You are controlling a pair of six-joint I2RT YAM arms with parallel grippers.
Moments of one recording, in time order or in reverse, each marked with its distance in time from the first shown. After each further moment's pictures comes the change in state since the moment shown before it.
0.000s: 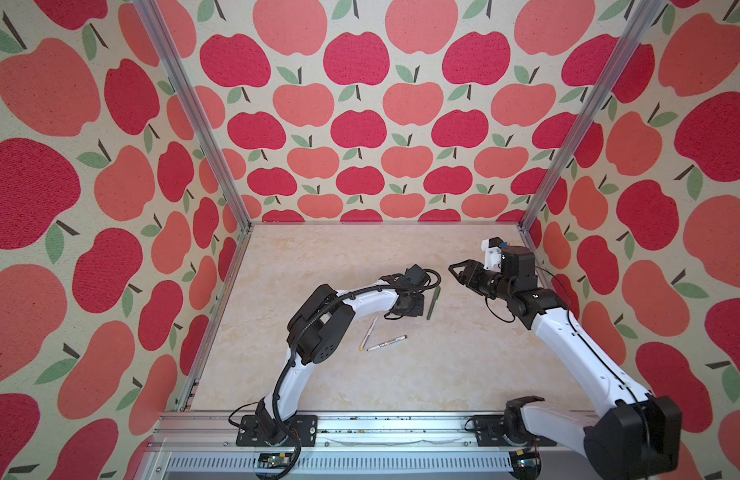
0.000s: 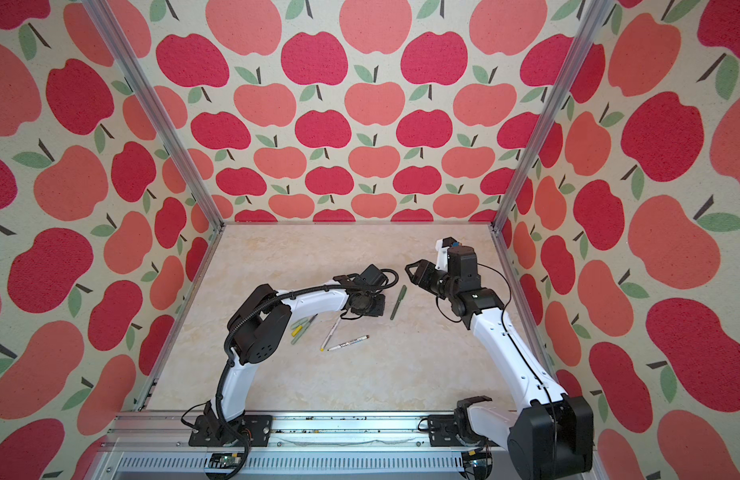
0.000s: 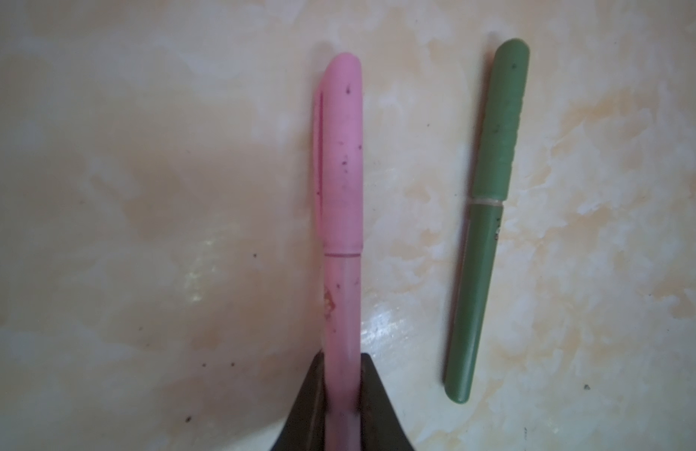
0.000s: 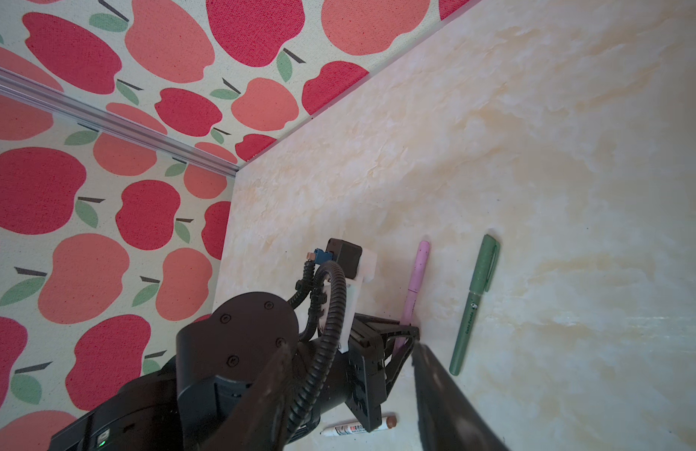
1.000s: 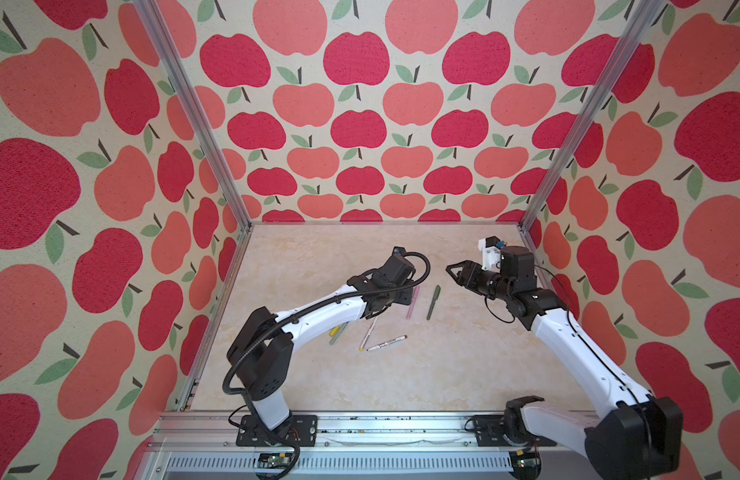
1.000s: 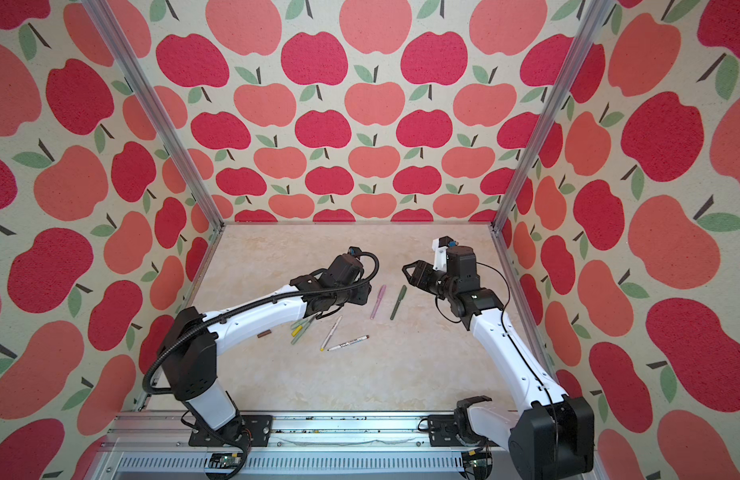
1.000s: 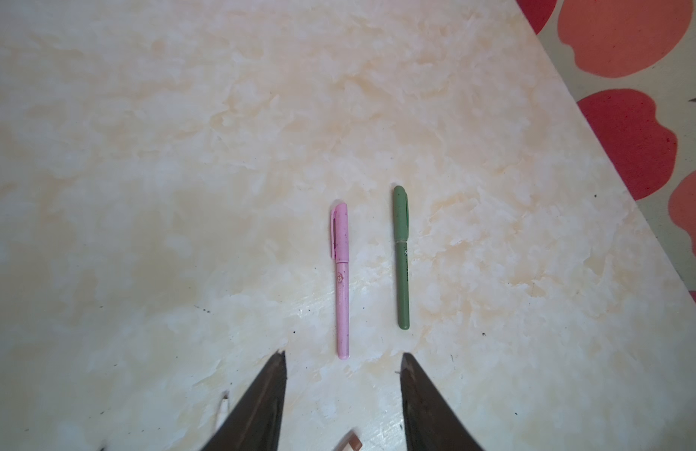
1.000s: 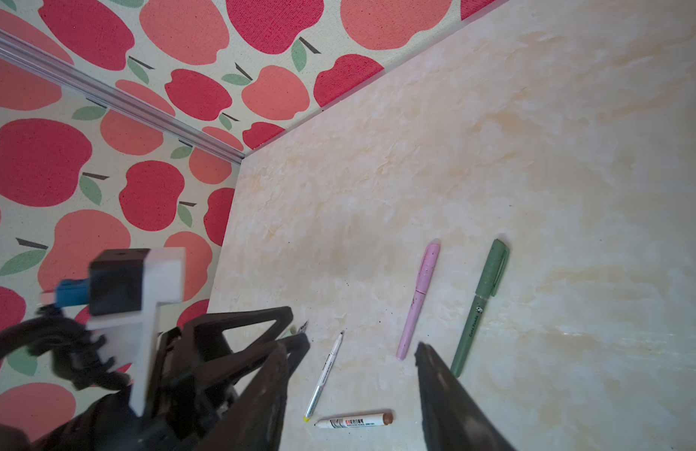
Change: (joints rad) left arm -0.001 -0.532 -0.290 0.123 -0.218 0.155; right arm 0.034 -0.005 0.000 0.001 -0.017 -0.078
